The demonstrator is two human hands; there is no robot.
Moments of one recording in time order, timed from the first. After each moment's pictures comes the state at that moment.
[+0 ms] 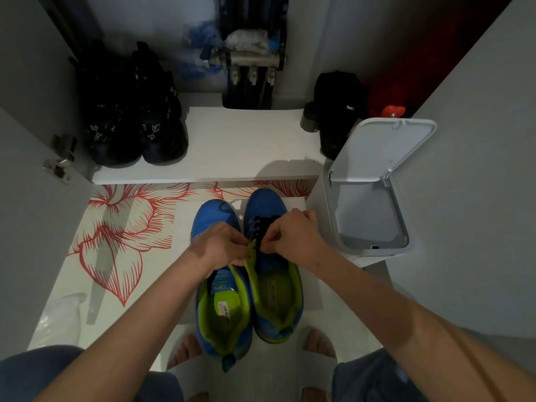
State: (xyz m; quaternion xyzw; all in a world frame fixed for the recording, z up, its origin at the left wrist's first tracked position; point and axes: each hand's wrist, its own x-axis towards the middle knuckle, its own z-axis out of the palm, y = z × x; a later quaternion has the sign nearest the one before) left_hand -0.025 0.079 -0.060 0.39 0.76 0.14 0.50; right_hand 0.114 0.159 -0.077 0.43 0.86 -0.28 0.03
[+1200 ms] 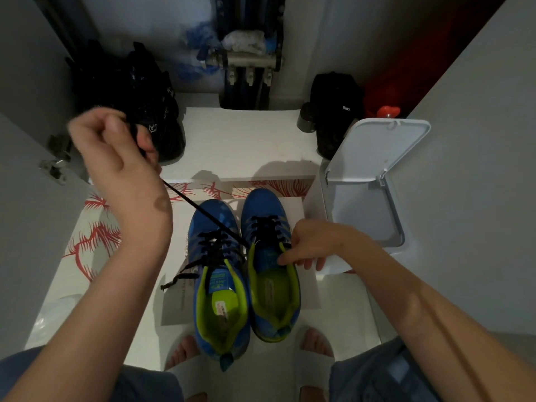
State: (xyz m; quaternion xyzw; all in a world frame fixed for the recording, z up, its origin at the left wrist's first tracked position) left_hand -0.059 0.088 0.015 0.25 0.60 0.76 0.07; right_hand 0.139 0.182 -0.047 0.42 0.73 -0.45 0.30
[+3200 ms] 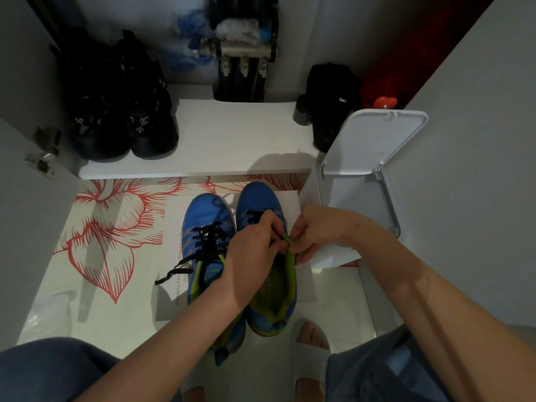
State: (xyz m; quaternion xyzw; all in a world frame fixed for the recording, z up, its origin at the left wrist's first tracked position) left_hand 0.044 0.081 -0.087 0.56 0.73 0.28 0.28; right_hand 0.157 0.196 -0.046 0.43 0.65 -0.59 0.22
